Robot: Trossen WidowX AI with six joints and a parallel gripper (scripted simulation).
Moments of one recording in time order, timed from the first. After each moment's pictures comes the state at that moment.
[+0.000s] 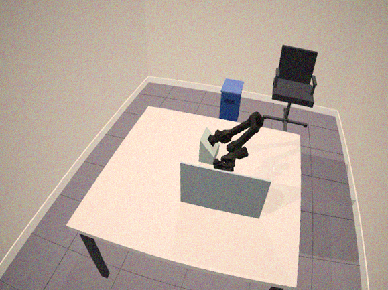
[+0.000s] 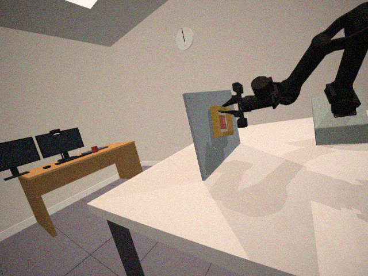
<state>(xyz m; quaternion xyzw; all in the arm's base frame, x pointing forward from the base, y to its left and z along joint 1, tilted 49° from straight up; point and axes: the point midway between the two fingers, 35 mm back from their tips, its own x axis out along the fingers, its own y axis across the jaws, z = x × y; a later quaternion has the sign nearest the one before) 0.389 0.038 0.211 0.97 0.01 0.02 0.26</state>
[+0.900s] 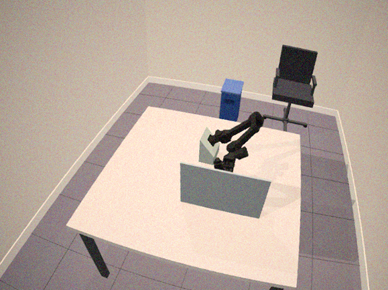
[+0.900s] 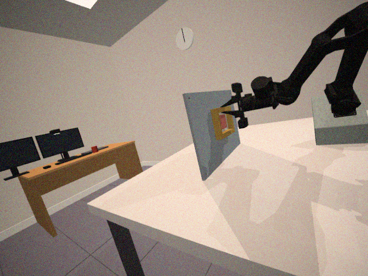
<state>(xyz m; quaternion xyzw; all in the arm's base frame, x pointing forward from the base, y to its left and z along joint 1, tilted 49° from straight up) 0.389 0.038 0.211 0.95 0.01 0.02 0.32</state>
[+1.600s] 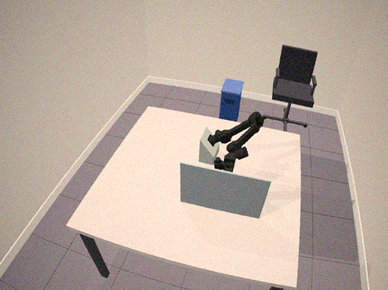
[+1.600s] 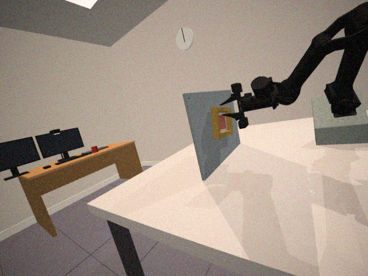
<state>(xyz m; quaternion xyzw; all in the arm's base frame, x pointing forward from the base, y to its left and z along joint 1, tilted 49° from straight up) 0.389 0.039 0.211 0.94 0.00 0.02 0.35</state>
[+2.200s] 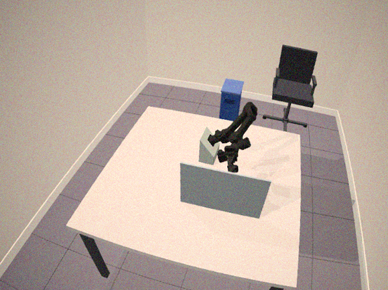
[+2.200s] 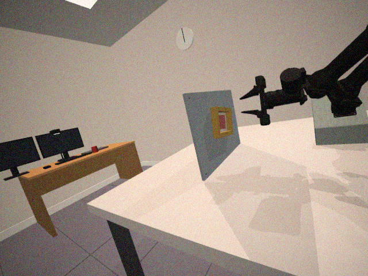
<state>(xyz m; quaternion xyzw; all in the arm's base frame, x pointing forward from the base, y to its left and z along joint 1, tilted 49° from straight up) 0.300 0.040 0.211 0.97 0.01 0.03 0.23</state>
